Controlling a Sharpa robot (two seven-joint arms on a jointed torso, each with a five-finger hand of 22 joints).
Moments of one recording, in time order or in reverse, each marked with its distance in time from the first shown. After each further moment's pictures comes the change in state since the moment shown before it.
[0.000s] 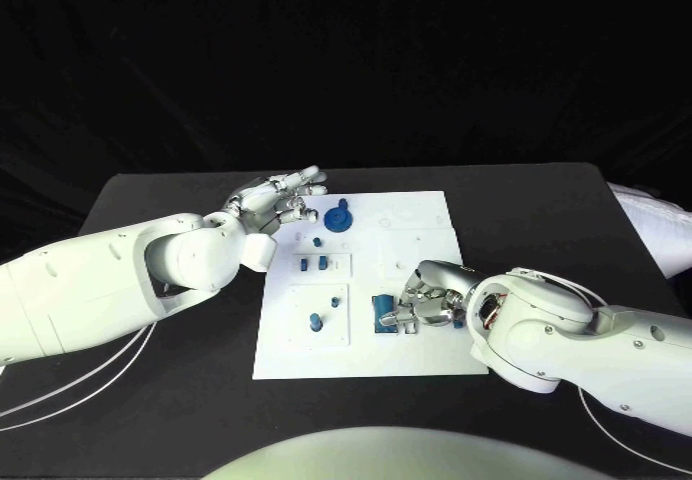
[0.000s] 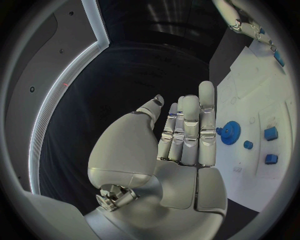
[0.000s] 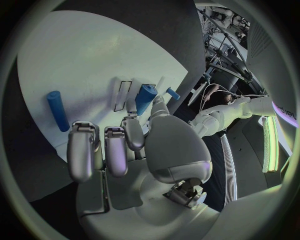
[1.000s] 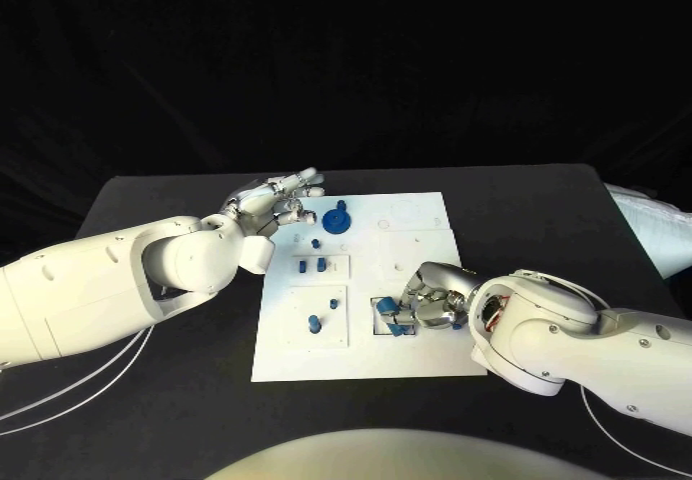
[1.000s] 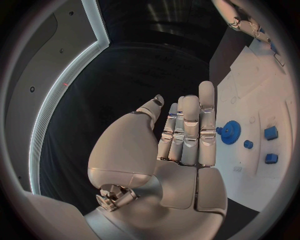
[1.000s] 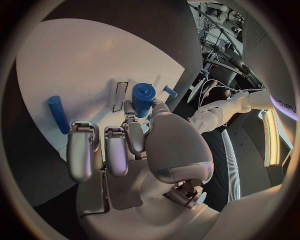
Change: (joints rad) left arm 0.000 0.000 0.000 0.001 0.000 -0.001 0.001; left_hand 0.000 0.000 0.000 0.000 0.000 0.000 0.000 -0.005 0.000 0.000 0.000 -0.004 0.000 0.007 0.000 0.000 0.003 0.000 0.000 0.000 0.000 0.002; right arm 0.003 -0.016 0.000 0.013 0.051 -0.015 0.007; right_hand -0.034 0.006 0.093 0.136 0.303 -0.019 0.017 -0.011 -0.087 0.007 0.008 0.060 0.014 -0.004 0.006 0.000 0.000 0.000 0.000 0.007 0.000 -0.002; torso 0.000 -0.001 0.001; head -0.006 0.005
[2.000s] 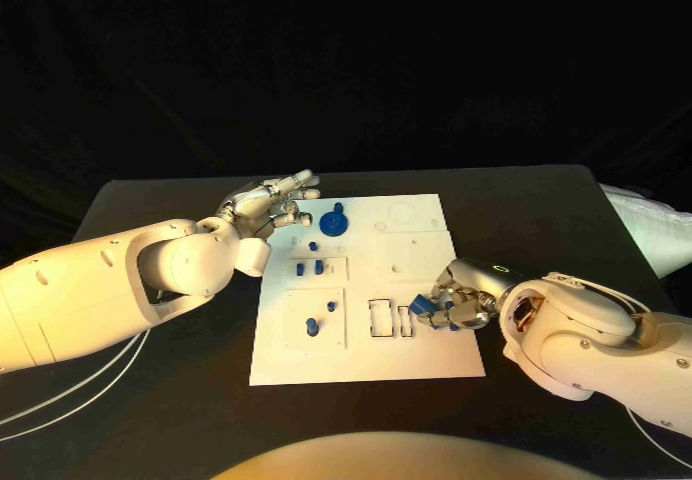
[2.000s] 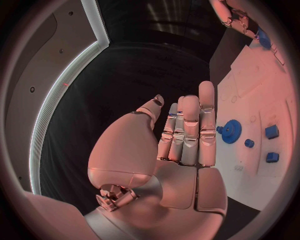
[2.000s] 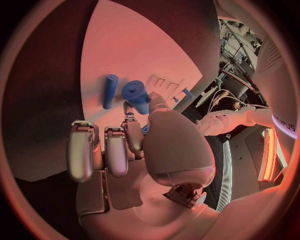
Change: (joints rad) left arm 0.001 -0.002 0.000 -0.002 0.001 -0.001 0.001; left_hand 0.000 0.000 0.000 0.000 0.000 0.000 0.000 0.000 0.000 0.000 0.000 0.000 0.000 0.000 0.000 0.000 0.000 0.000 0.000 0.000 0.000 0.000; right arm -0.008 -0.120 -0.004 0.021 -0.172 -0.022 0.008; right_hand 0.090 -0.065 0.048 -0.038 -0.034 -0.011 0.000 -0.011 -0.058 -0.012 0.005 0.017 -0.004 0.004 0.010 -0.004 -0.001 0.000 0.000 0.007 -0.005 -0.003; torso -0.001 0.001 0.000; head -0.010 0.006
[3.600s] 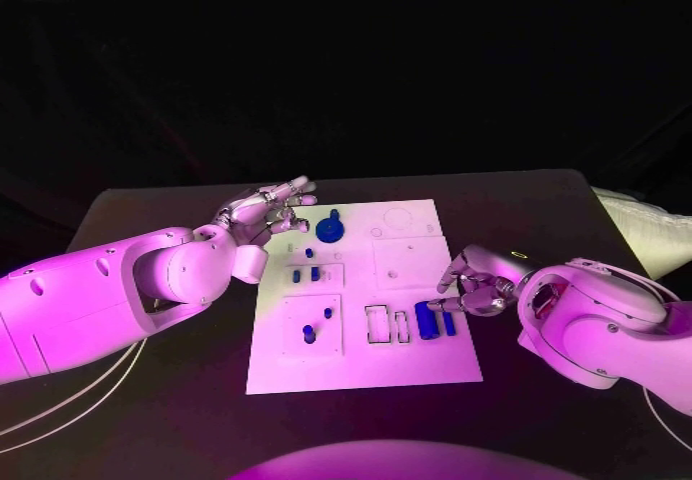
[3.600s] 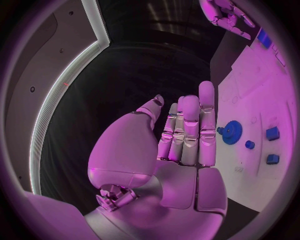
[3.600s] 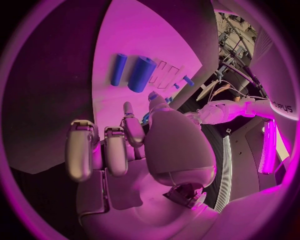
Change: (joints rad) left arm 0.001 0.004 0.001 0.000 0.005 -0.003 0.004; left_hand 0.000 0.000 0.000 0.000 0.000 0.000 0.000 0.000 0.000 0.000 0.000 0.000 0.000 0.000 0.000 0.000 0.000 0.000 0.000 0.000 0.000 0.000; right arm 0.065 -0.068 0.000 0.021 0.054 0.002 0.032; right_hand -0.052 -0.074 0.018 -0.004 -0.092 -0.055 0.026 -0.032 -0.030 -0.039 0.019 -0.058 -0.095 0.002 0.009 -0.004 0.001 0.000 -0.007 0.007 -0.012 -0.023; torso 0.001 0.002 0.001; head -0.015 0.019
